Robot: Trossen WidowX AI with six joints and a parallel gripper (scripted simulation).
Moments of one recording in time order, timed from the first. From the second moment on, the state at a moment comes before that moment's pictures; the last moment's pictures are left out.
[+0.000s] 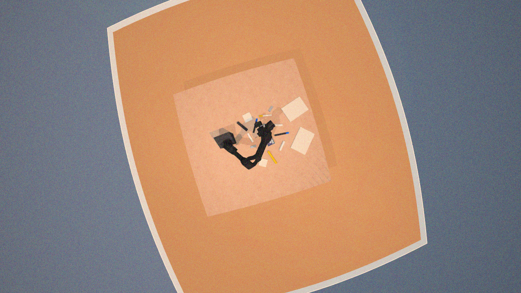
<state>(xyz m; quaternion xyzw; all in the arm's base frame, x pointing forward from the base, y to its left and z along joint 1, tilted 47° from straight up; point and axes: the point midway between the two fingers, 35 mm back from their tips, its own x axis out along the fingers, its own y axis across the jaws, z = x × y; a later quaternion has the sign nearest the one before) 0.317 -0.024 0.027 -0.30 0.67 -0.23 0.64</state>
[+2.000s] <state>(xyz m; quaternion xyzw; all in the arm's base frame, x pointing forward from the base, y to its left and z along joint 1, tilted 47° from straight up) 0.186 -0.178 0.126 -0.44 0.53 -0.03 0.73</state>
